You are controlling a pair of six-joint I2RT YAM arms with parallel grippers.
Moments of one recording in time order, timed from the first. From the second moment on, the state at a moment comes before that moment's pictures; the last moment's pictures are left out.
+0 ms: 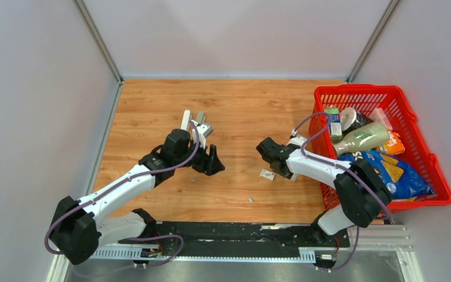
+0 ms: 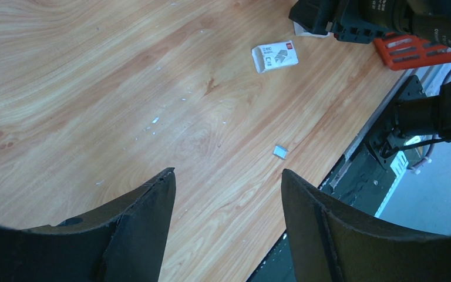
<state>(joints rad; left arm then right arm) -0.65 1.10 0.69 -0.17 0.37 -0.35 0.68 1.50 0.83 -0.69 0.65 1.22</state>
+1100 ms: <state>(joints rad) -0.65 1.12 0.69 -0.17 0.37 -0.34 0.68 1.54 0.82 -0.65 0.60 1.22</state>
